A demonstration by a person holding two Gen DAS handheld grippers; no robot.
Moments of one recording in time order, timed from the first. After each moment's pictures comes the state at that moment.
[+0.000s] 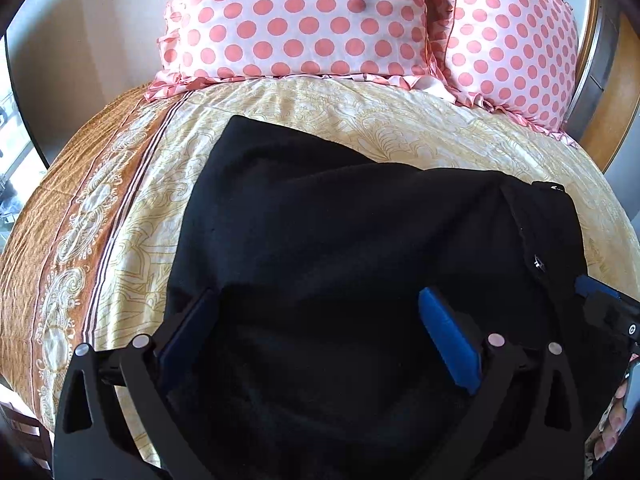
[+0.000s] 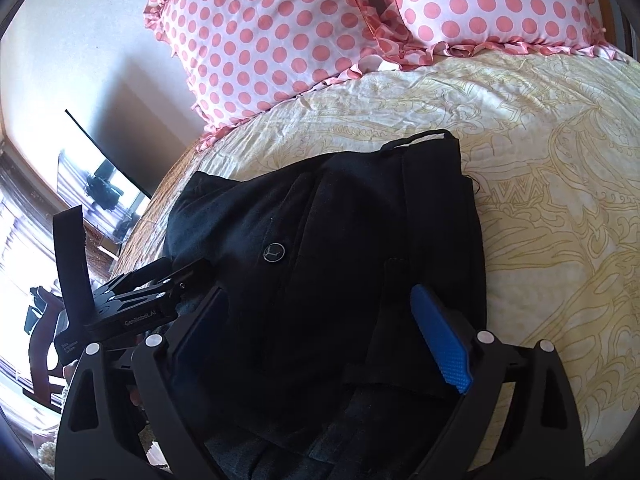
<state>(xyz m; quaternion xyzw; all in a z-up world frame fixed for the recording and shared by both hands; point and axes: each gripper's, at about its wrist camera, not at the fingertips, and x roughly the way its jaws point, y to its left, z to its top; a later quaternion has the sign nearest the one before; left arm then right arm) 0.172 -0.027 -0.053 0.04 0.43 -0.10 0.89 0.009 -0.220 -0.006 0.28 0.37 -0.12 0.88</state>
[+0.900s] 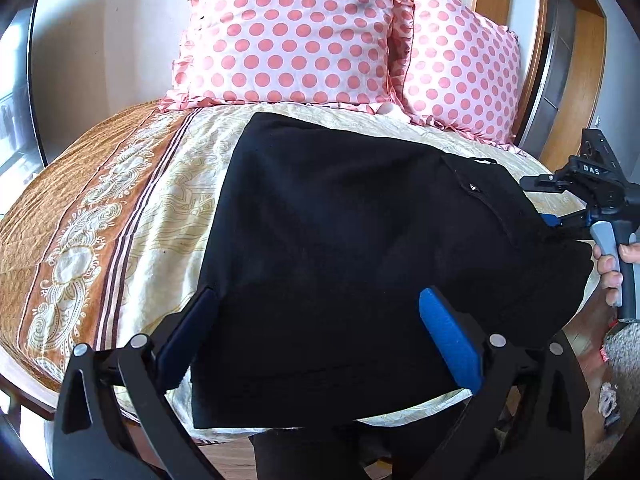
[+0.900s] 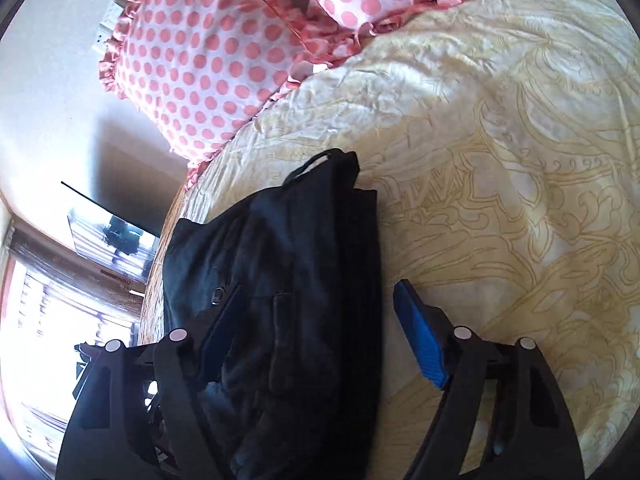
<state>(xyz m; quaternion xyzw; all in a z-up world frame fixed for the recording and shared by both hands) 0.068 0.019 -0.068 0.01 0.34 -0.17 0.92 -0.016 -0.300 -0.024 0.41 0.35 -0.12 0.83</state>
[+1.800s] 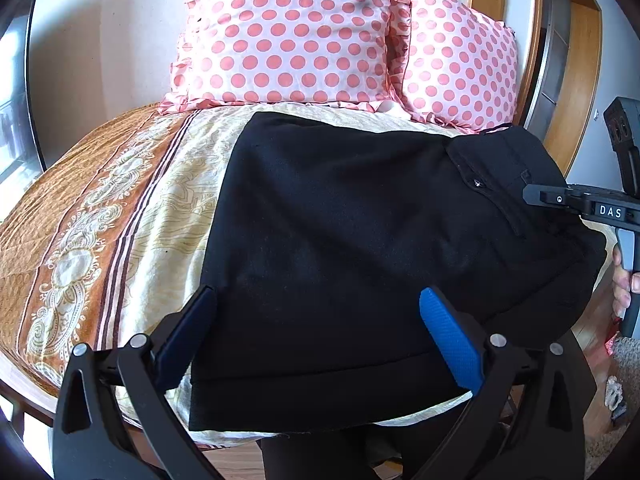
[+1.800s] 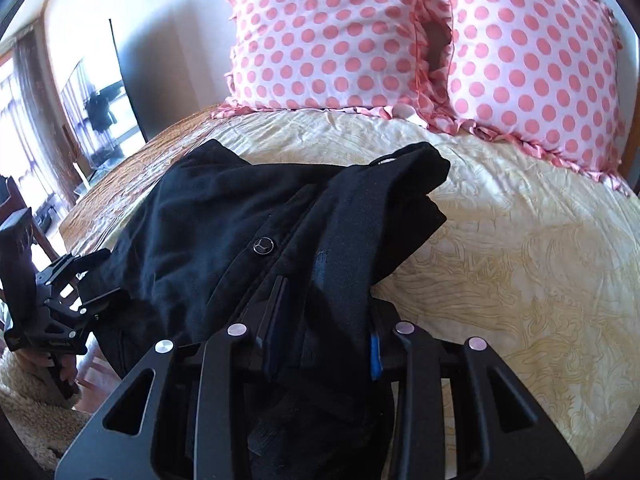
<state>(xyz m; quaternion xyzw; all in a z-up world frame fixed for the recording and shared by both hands) 0.069 0.020 -0.074 0.02 0.34 -0.16 0.93 0.004 -0.199 0.010 0.10 0.39 -0.12 0.91</state>
